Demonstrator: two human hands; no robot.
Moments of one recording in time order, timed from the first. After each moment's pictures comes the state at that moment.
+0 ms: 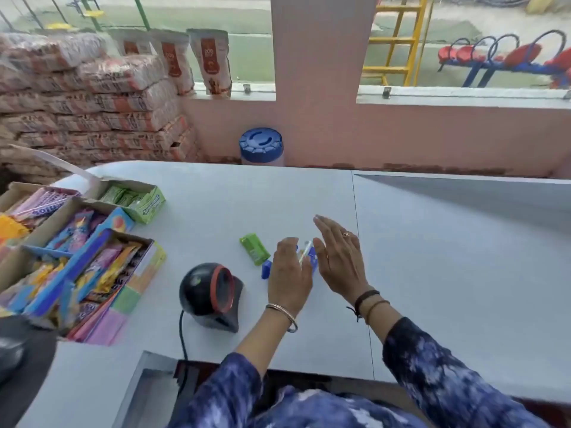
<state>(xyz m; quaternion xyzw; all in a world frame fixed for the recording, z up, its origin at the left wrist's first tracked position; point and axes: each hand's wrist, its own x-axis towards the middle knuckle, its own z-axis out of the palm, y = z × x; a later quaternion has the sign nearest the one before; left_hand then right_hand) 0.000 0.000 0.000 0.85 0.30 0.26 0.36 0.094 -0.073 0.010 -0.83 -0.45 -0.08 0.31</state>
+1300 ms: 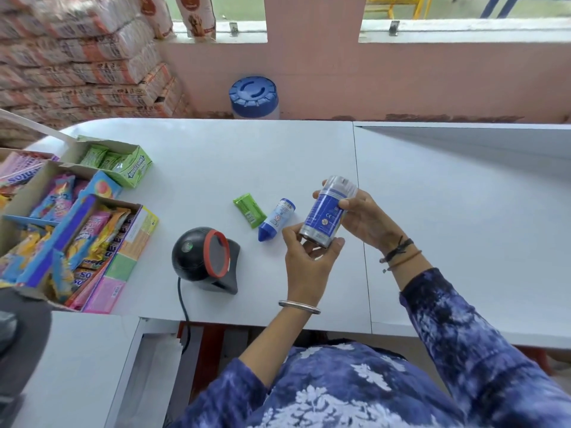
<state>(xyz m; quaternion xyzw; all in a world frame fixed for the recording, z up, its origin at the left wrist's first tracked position) -0.014 -0.053 0.016 0.57 0.29 0.30 0.71 0.136 -0.094 0.032 -0.45 -0.24 0.53 0.68</state>
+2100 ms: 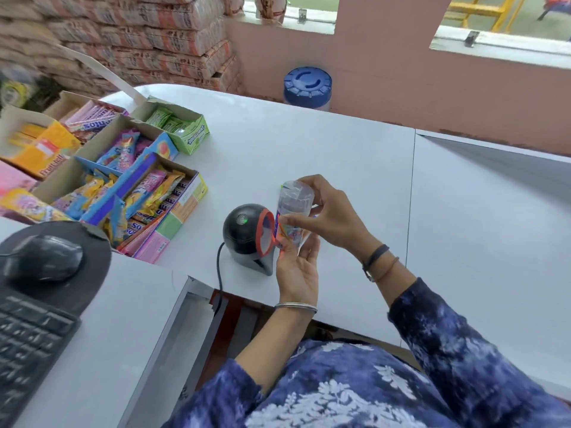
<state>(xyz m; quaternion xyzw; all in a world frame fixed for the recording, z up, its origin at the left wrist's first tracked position) -0.064 -0.011 0.009 0.12 0.29 0.44 0.84 0.038 -0.007 0.054 -0.69 -0.47 0.29 0.46</state>
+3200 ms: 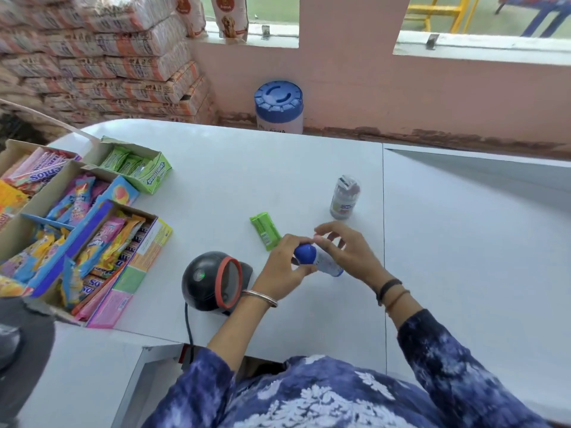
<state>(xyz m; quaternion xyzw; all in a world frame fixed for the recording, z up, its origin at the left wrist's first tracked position) -0.014 0.055 -0.017 0.82 0.23 0.14 0.51 0.124 -0.049 -0.008 -0.77 -0.42 0.27 0.40</state>
